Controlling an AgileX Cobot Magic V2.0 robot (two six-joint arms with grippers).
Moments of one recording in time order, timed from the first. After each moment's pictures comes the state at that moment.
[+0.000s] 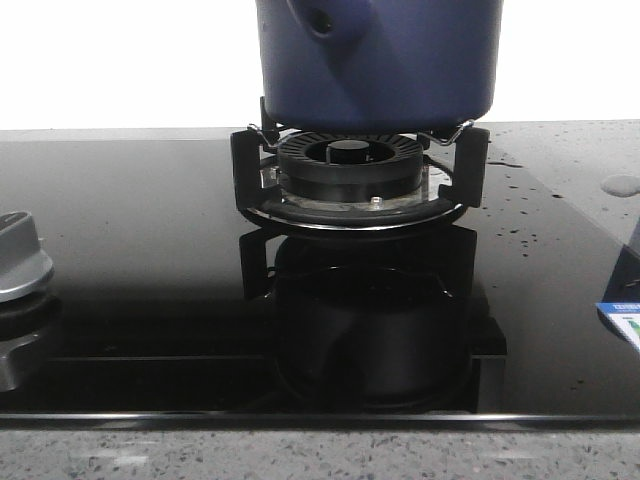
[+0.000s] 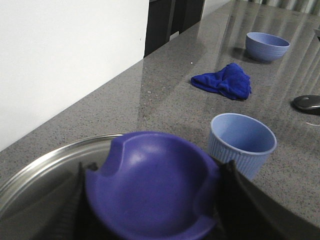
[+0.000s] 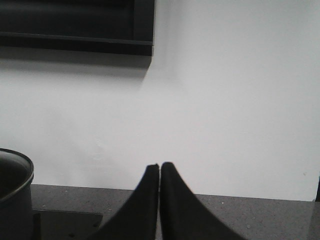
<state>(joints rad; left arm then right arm) -0.46 1.72 -1.42 -1.58 0.76 1.60 -0.17 0.41 -0.46 -1.04 -0.14 0.98</state>
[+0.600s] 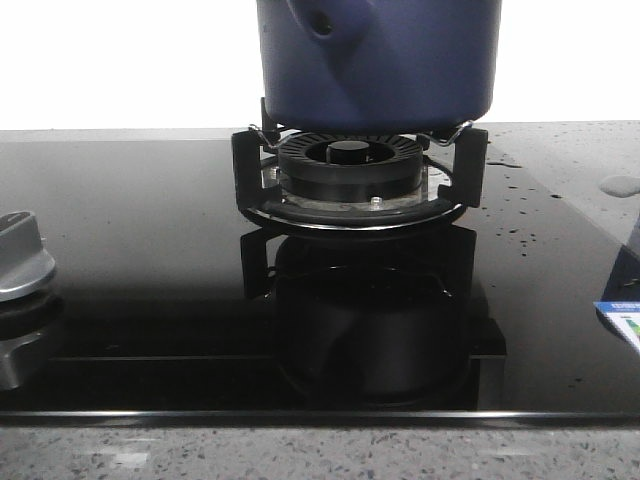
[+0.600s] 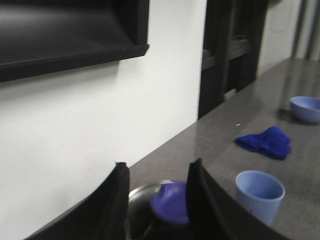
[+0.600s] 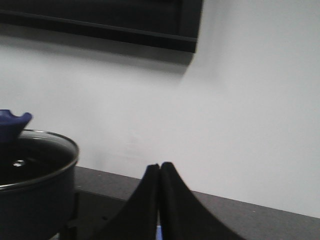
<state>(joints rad) -0.23 1.24 -1.23 -1.50 0.74 1.44 0.02 0.41 -0.46 -1.14 -0.10 0.99</state>
